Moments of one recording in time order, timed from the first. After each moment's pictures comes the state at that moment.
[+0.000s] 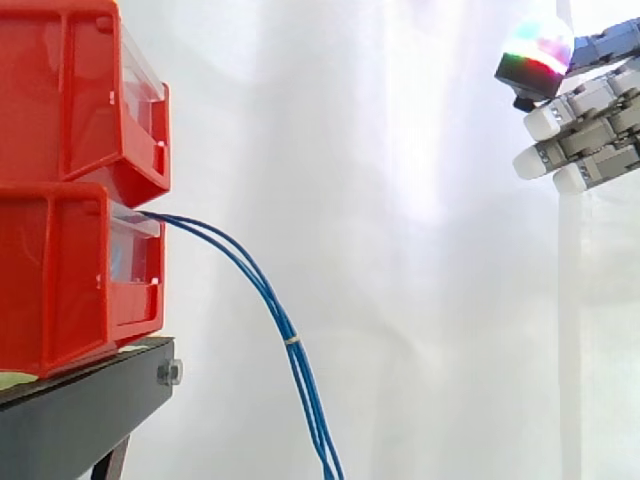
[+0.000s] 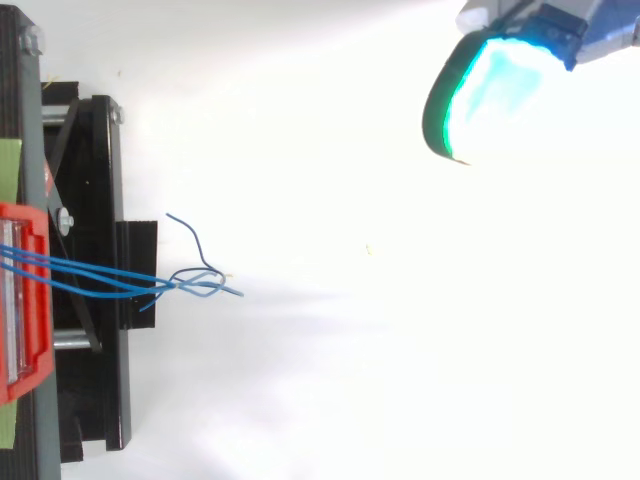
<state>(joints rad) 0.04 -1.82 -1.45 -3.11 -1.41 -0.01</state>
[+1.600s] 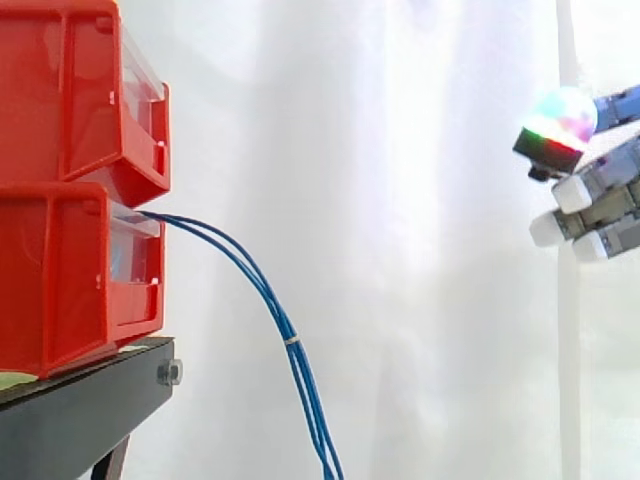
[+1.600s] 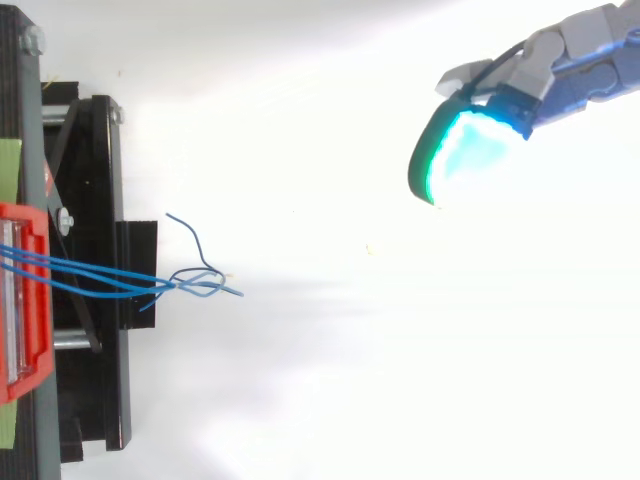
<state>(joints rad) 0.07 -1.82 -1.59 -2.93 -1.37 -0.11</state>
